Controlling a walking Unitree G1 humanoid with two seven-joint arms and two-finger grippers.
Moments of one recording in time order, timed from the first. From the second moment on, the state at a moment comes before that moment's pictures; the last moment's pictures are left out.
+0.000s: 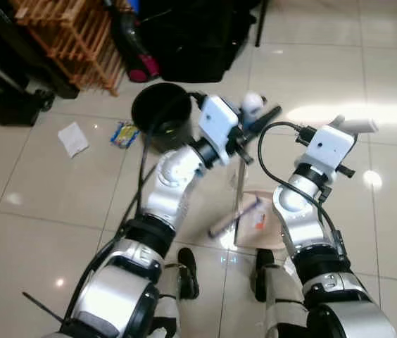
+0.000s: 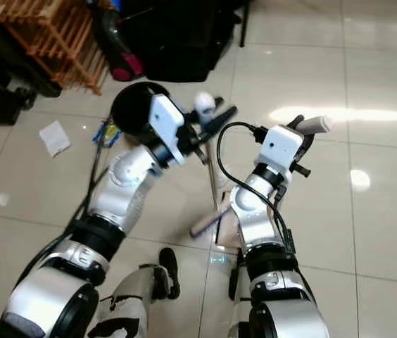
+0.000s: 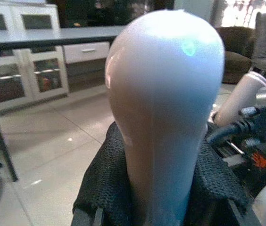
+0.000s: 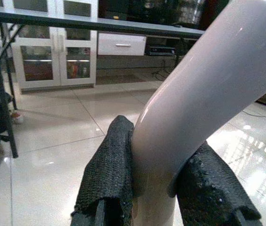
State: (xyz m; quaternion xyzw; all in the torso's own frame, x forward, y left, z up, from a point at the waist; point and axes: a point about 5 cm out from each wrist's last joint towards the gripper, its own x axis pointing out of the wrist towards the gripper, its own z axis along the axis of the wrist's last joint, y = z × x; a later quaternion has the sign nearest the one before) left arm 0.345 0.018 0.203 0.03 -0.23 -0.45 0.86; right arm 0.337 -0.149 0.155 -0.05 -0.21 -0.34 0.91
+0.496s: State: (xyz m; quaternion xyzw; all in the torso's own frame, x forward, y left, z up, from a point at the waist) left arm 0.333 0.011 0.209 -0.02 -0.24 -0.47 0.85; right arm 0.337 -0.151 0.157 -0.04 -0.22 -0.35 0.91
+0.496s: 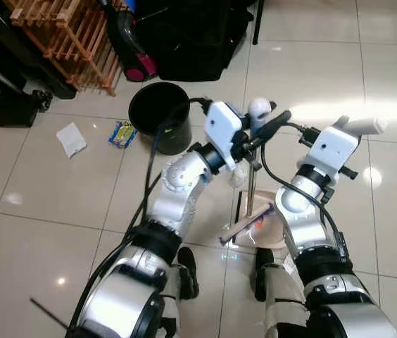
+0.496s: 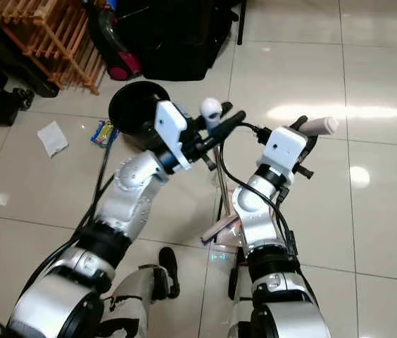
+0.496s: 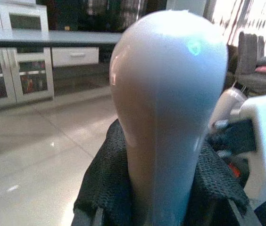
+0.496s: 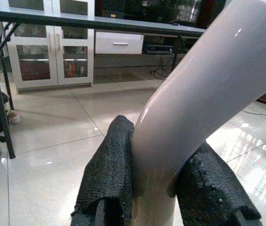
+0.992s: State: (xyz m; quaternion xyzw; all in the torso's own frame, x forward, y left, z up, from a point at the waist) left arm 0.297 0.102 0.239 0.01 -0.23 -0.42 0.88; right arm 0.331 -0.172 0.155 -0.02 -0.21 -0.35 0.91
